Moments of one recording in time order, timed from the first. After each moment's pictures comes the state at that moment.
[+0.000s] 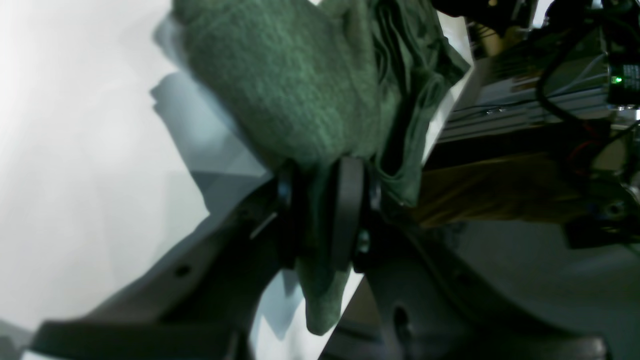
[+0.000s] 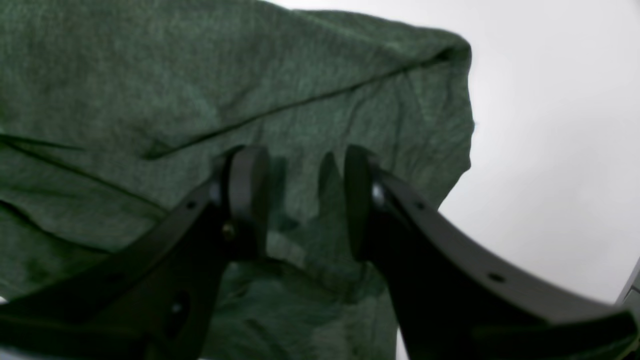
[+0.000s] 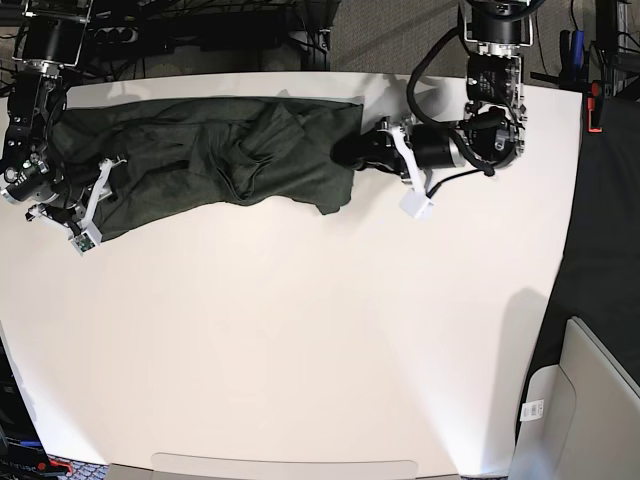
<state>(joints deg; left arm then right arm) 3.2 -9.3 -3.7 84.9 -66.0 -35.1 73.5 0.2 27.0 15.0 93.2 20.9 38.9 -67.7</state>
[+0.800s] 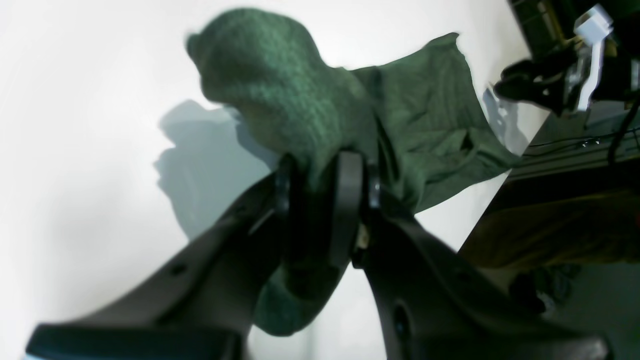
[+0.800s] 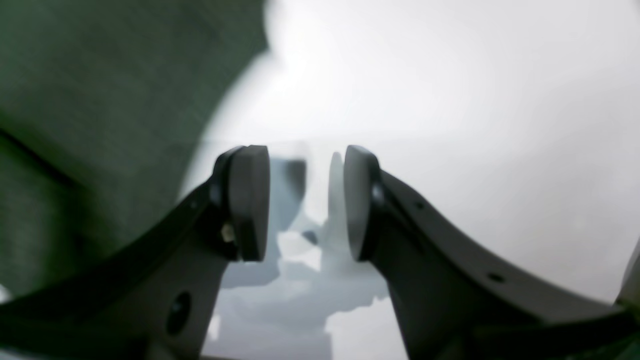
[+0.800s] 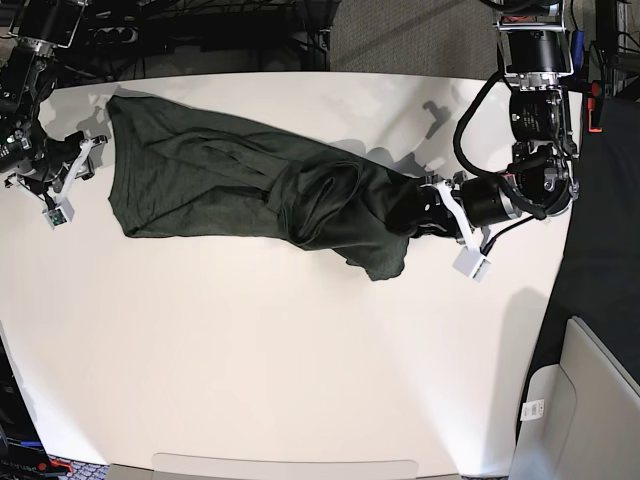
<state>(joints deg) -3.3 -15.8 -7.8 92.2 -61.5 -30.1 71.3 -5.4 26.0 24.0 93.3 20.5 38.9 -68.2</state>
